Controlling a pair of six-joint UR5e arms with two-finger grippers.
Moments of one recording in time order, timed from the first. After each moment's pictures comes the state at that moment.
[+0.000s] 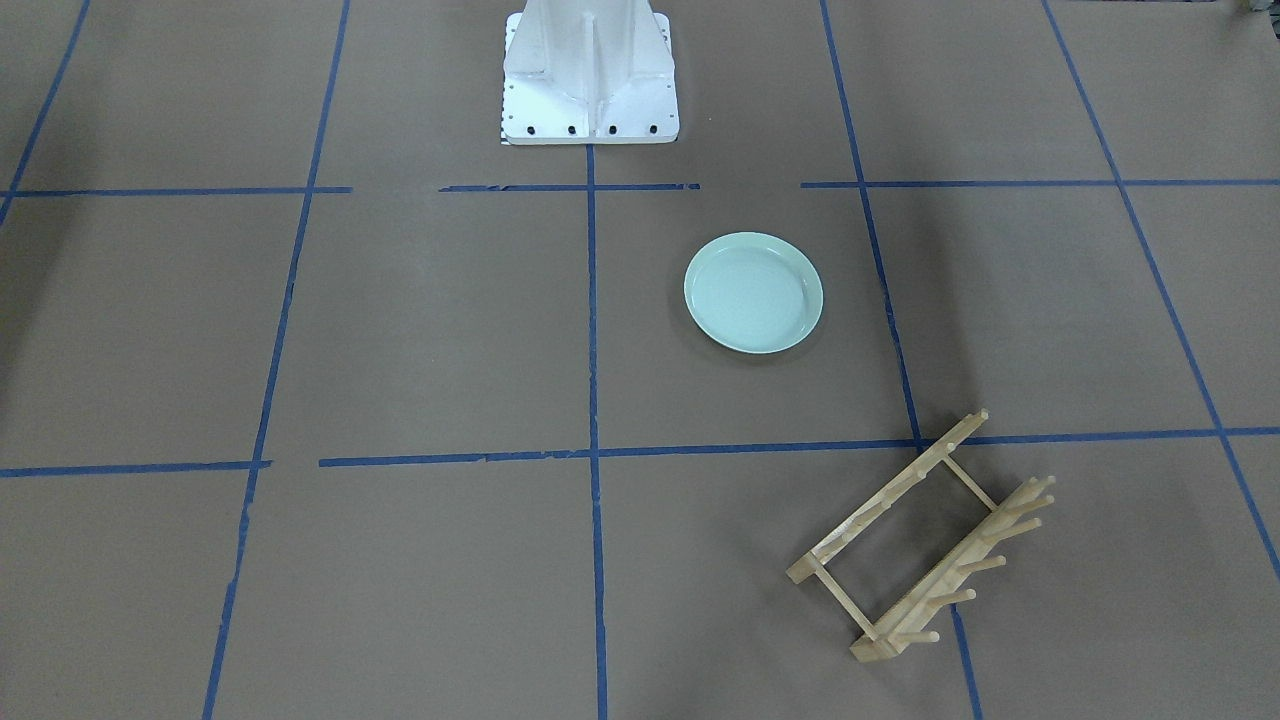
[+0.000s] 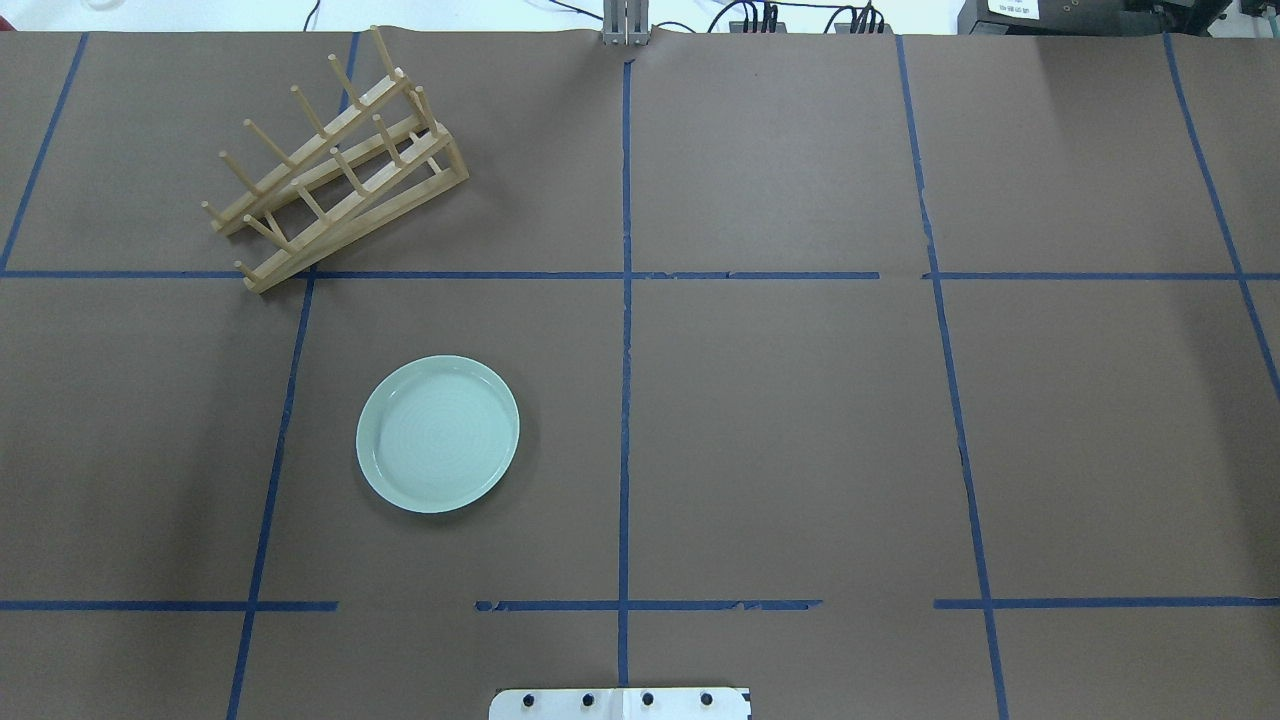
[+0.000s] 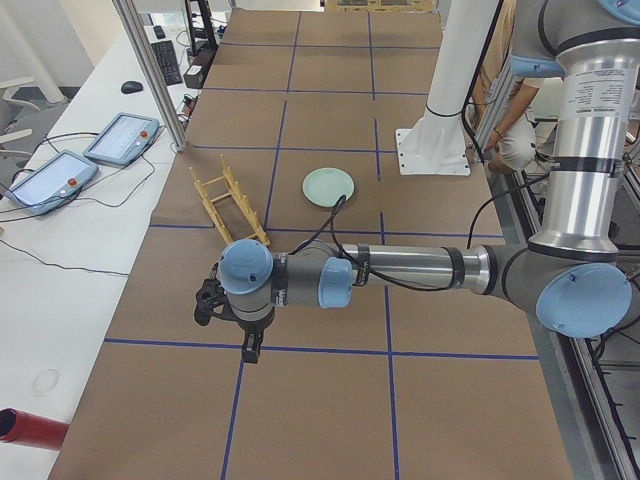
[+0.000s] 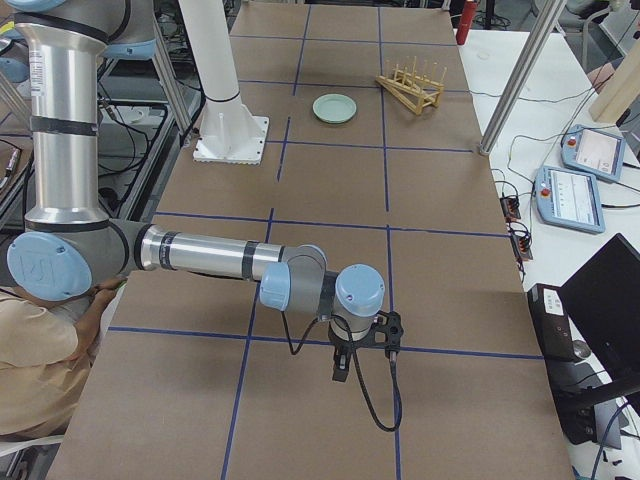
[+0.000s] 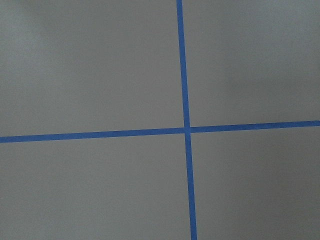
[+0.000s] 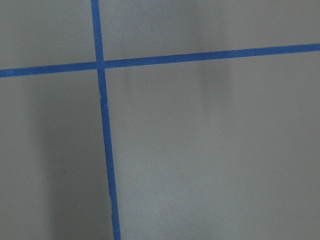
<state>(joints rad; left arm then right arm) -1.66 -1.62 -1.56 -1.60 -2.41 0.03 1.62 -1.63 1.56 -1.62 2.32 -0.02</state>
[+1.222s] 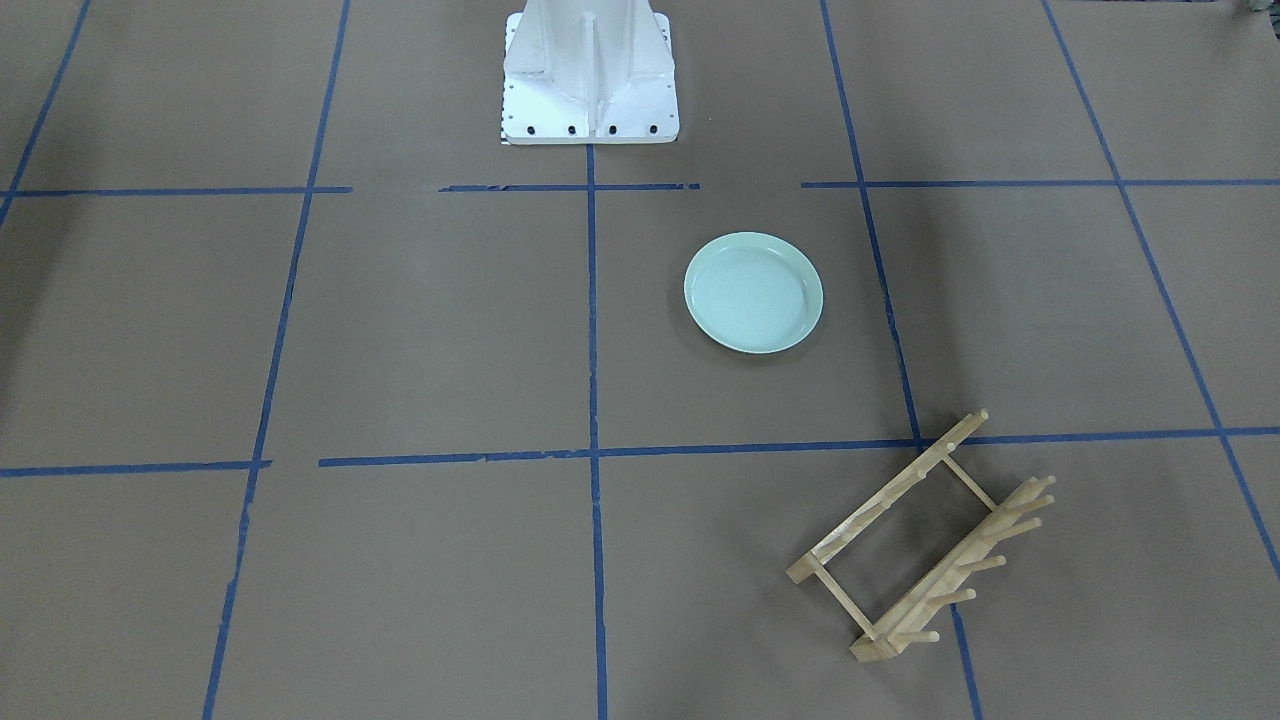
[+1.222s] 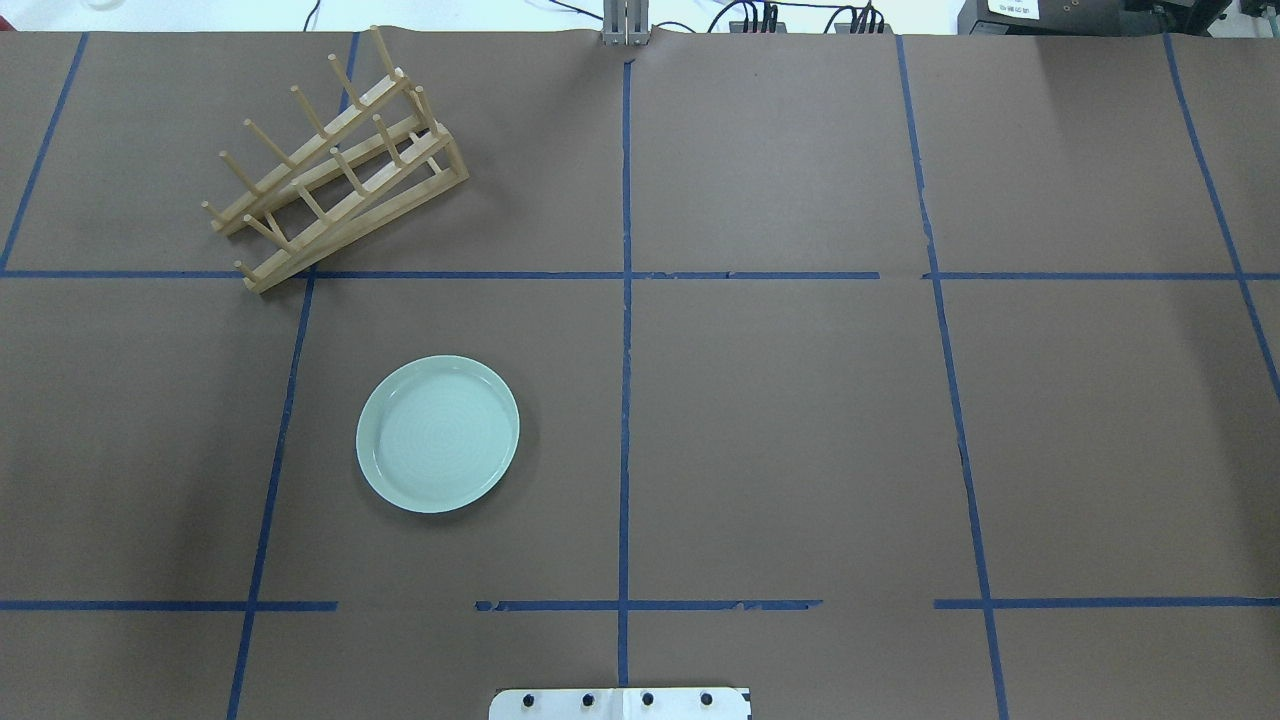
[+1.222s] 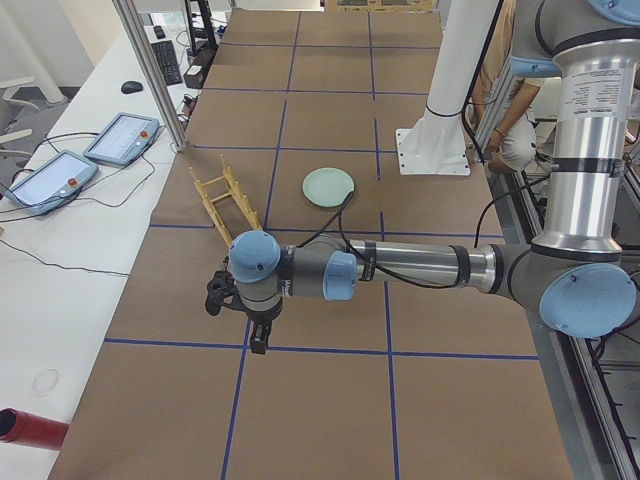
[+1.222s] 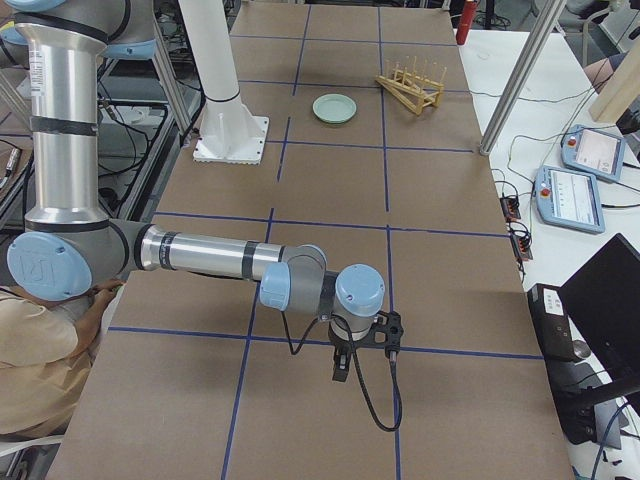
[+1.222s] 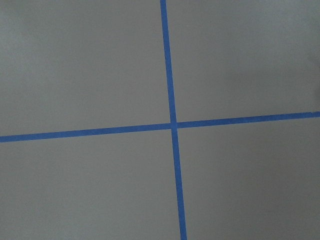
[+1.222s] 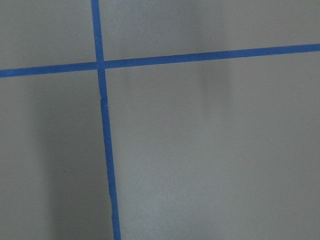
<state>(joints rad) -1.60 -1.58 -1.61 -1.58 -2.40 0.05 1.62 -1.63 1.56 -1.62 2.32 -0.02</state>
